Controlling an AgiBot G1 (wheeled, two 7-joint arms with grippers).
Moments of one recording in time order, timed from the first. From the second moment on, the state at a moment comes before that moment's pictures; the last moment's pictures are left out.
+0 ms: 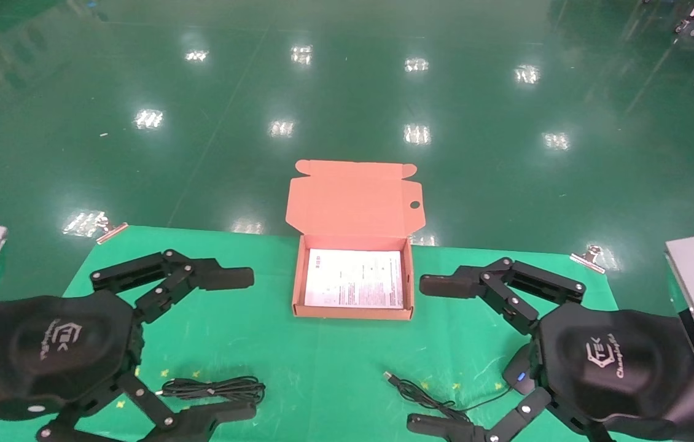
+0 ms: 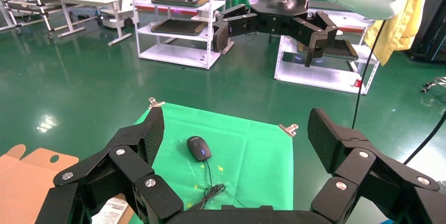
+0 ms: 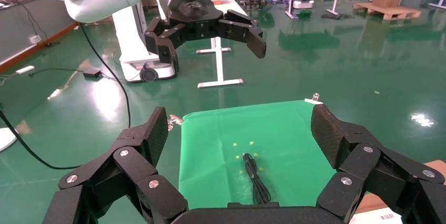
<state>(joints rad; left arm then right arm) -1.08 0.62 0.29 -1.28 0.75 1.49 -0.19 1.08 -0.60 -0.28 1.29 -0.76 -1.49 0.17</state>
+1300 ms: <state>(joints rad) -1.48 0.89 0.89 -1.31 1.86 1.45 -0.51 1.32 -0.73 -0.70 1.35 -1.74 -1.40 -0.26</state>
